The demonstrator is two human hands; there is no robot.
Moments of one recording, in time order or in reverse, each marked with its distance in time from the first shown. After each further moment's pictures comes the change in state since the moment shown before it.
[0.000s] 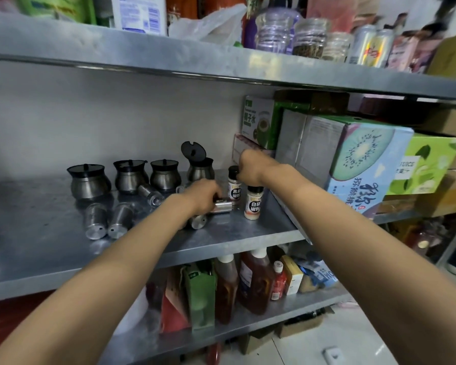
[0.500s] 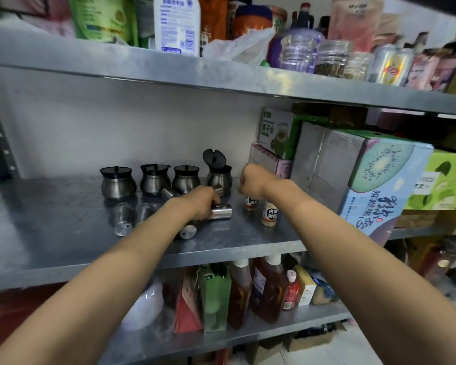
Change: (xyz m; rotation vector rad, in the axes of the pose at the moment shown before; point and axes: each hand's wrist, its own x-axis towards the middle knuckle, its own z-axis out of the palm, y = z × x) left_hand -0.033 -0.034 -0.018 0.003 -0.062 -0.133; right_hand -0.006 -0.039 0.013 0.048 -0.028 -0.062
